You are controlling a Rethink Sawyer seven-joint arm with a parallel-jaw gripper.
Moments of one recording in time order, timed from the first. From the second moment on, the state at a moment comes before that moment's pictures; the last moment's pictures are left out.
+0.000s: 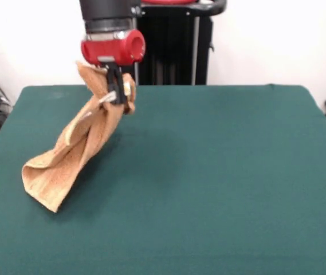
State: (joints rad) arm -0.81 -0.84 0.45 2.04 -0.41 0.17 2.20
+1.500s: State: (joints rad) arm -1.09 -1.22 0.32 2.09 -0.39 0.39 2.20
